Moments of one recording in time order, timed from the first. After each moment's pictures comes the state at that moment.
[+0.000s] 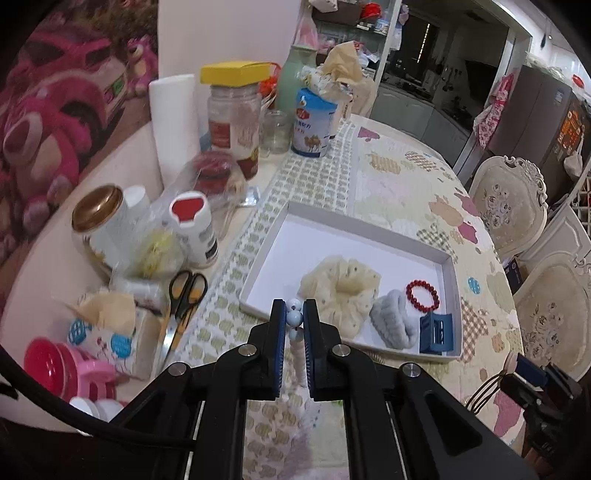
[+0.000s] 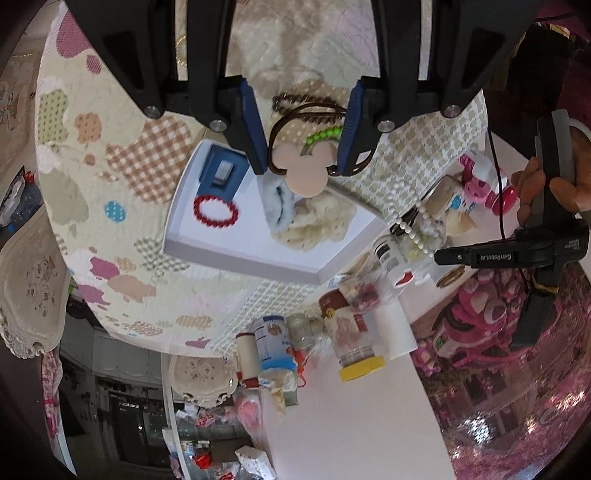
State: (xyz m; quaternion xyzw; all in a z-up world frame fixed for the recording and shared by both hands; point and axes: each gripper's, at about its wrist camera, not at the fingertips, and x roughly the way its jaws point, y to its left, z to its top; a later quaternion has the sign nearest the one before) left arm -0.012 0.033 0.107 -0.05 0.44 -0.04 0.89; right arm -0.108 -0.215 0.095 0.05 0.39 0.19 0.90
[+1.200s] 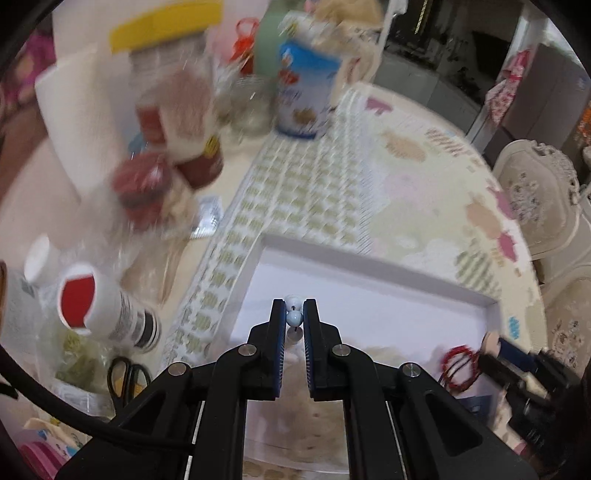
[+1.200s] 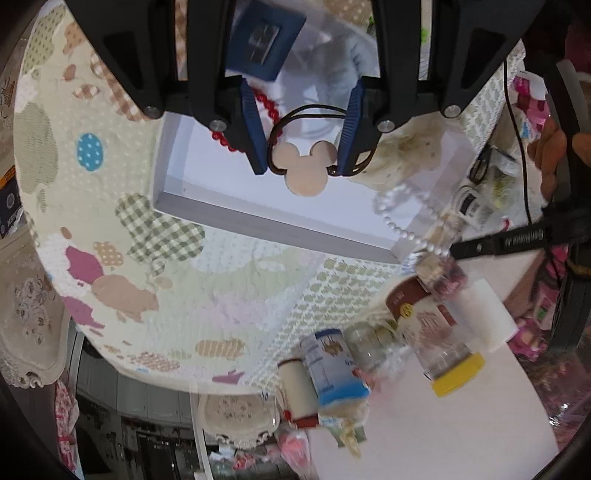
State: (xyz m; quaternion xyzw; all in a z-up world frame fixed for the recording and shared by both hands) left arm 0.159 0.004 0.027 -0.04 0.51 -0.05 0.86; right arm 0.087 -0.218 0.031 0.07 0.47 0.13 0.87
